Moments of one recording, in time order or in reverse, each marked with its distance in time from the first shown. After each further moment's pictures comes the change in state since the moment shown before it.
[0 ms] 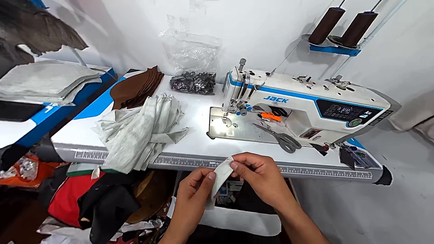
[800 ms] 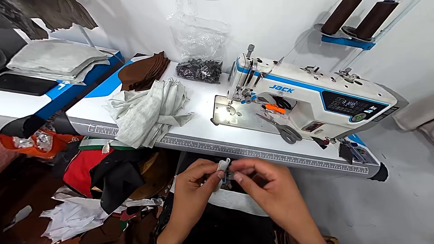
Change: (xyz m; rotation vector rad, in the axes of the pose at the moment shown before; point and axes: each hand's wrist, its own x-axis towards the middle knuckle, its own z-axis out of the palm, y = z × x) left_hand -0.041 0.017 0.009 0.149 0.134 0.145; right_hand -0.055 -0.038 0.012 -0.235 -0.012 -0.101
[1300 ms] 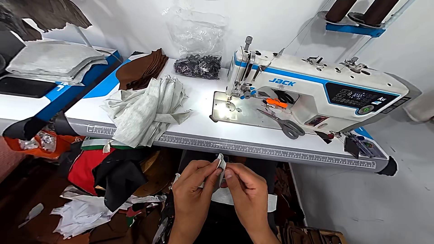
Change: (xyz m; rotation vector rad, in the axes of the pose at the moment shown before) left_hand -0.008 -0.011 0.009 0.368 0.120 0.292; right_hand -0.018 0.030 0.067 0.299 0.337 -0.089
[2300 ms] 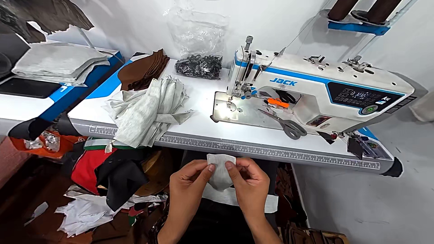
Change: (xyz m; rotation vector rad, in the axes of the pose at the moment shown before) left_hand 0.005 -0.008 -0.008 -0.372 -0.051 -0.368; right_hand 0.006 0.027 0.001 0.010 0.209 0.012
